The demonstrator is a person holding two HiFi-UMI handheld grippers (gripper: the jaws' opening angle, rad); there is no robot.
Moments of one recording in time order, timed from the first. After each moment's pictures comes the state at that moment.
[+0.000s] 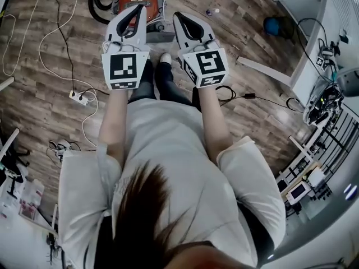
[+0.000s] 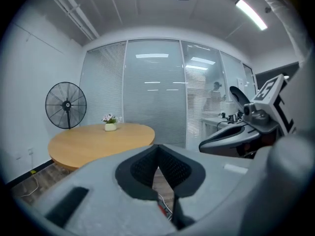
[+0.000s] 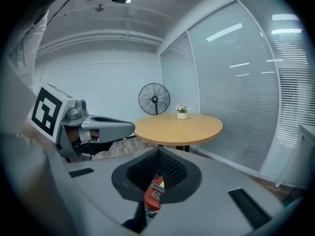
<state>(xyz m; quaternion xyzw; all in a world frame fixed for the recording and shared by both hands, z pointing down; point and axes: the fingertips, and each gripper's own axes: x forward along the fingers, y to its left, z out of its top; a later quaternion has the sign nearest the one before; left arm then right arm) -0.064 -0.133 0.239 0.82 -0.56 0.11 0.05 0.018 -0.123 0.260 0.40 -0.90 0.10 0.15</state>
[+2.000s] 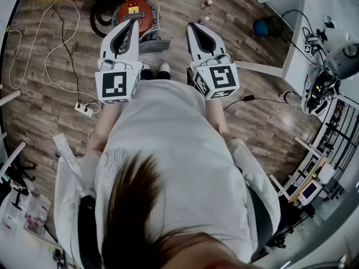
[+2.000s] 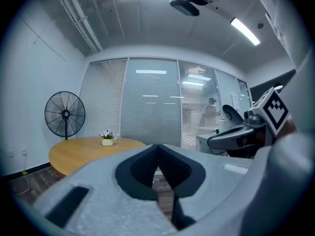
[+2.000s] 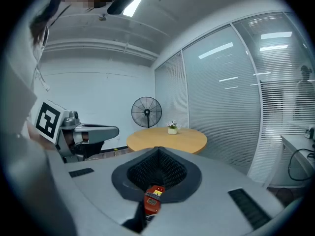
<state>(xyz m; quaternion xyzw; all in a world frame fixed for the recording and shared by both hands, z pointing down) -0.060 -0.063 0.138 0.84 -0.55 0.03 0.02 0.074 -0.063 0.152 0.46 -0.88 0.06 0.10</state>
